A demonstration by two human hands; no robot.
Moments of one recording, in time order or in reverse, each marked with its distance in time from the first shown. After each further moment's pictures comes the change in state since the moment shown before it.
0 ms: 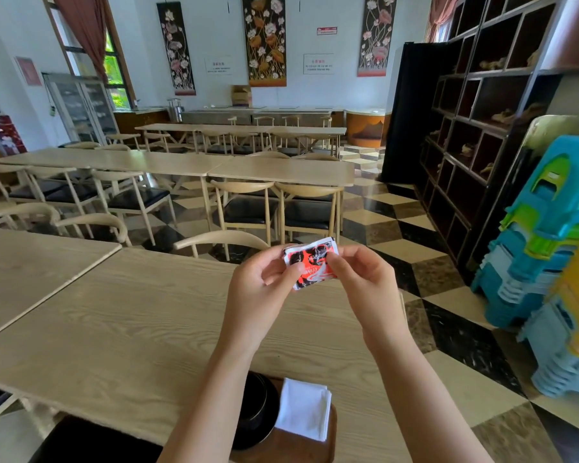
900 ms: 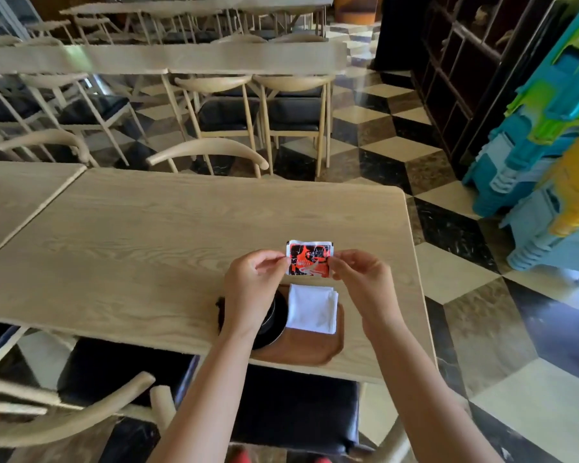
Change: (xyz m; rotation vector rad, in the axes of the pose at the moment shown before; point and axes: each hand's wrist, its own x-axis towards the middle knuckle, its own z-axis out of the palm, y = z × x) left_hand -0.050 -0.132 -0.032 0.312 0.053 -0.340; right_hand -0.075 0.116 0.005 -0.143 0.144 0.566
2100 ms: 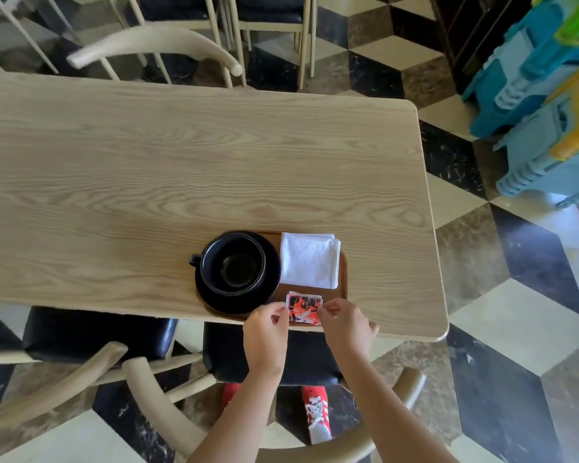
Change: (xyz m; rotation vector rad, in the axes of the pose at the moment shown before) left_hand -0.069 -0.173 0.050 0.424 -0.108 -0.300; right_hand -0.024 0.193 0.031 -0.840 0.100 0.413
